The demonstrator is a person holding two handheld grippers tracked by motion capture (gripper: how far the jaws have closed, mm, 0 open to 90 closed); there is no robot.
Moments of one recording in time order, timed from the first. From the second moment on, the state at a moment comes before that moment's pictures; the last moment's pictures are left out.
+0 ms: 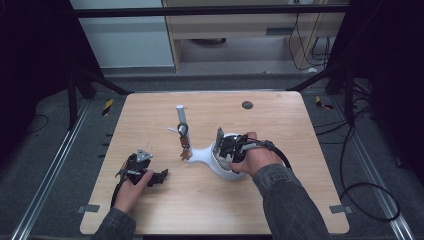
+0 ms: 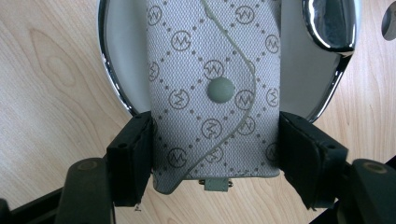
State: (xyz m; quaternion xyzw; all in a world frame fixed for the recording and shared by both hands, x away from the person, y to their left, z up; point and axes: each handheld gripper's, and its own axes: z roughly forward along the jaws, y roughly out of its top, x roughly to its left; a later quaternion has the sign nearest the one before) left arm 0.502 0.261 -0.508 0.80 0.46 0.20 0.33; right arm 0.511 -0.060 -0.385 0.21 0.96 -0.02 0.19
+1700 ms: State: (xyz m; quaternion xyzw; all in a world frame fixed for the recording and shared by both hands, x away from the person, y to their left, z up) left arm 0.502 0.260 -0.508 0.80 0.46 0.20 0.33; right arm 0.506 -0.066 -0.367 0.24 0.95 0.04 0.21
